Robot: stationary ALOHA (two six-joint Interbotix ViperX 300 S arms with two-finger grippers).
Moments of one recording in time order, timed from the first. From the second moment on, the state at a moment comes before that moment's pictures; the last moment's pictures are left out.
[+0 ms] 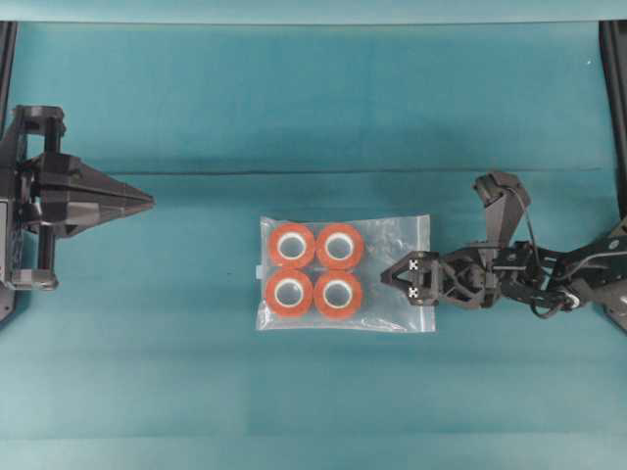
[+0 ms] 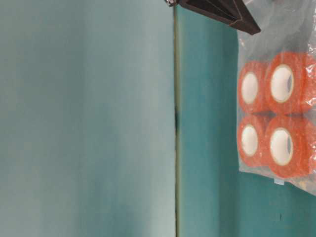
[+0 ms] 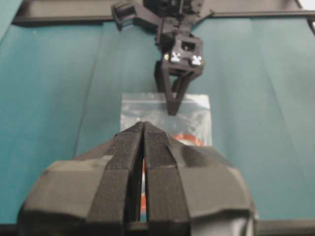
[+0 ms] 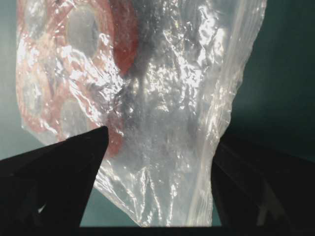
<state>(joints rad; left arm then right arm) 0.04 -0.85 1.02 0.01 -0.03 0.06 0.16 0.04 1.05 0.74 -0.47 0.86</state>
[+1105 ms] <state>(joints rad) 0.04 -0.85 1.02 0.01 0.01 0.02 0.07 -0.01 1.01 0.72 -0.32 0.80</state>
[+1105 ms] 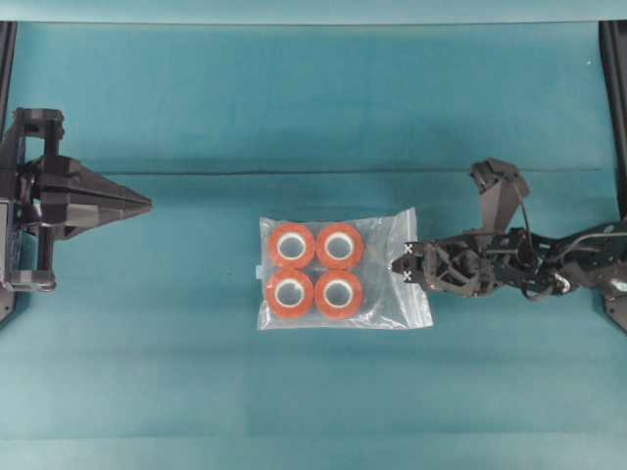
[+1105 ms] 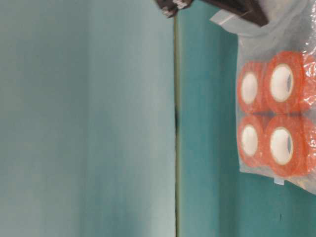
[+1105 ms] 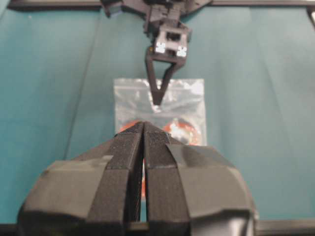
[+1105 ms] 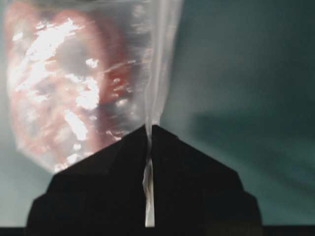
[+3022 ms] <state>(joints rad) 0.05 -0.94 1.04 0.01 0.08 -0.07 -0.17 0.06 0.06 0.32 1.13 -0.10</state>
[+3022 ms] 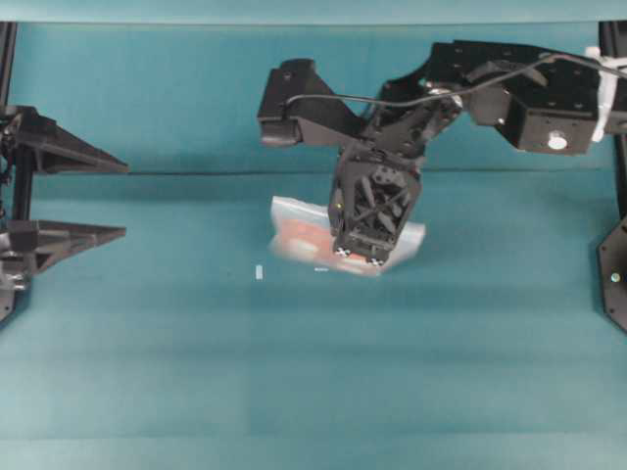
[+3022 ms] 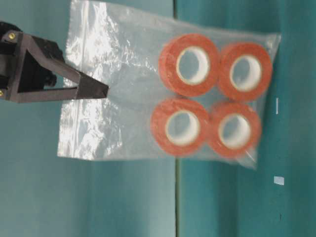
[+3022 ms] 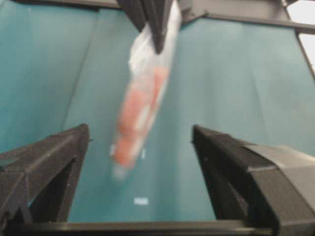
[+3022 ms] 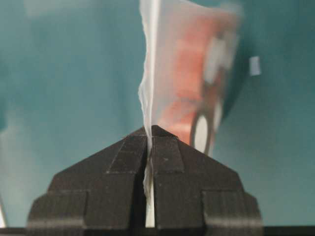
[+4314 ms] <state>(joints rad) 0.06 -0.94 1.05 0.01 0.08 -0.07 -0.15 0.12 0.00 0.24 1.16 -0.31</state>
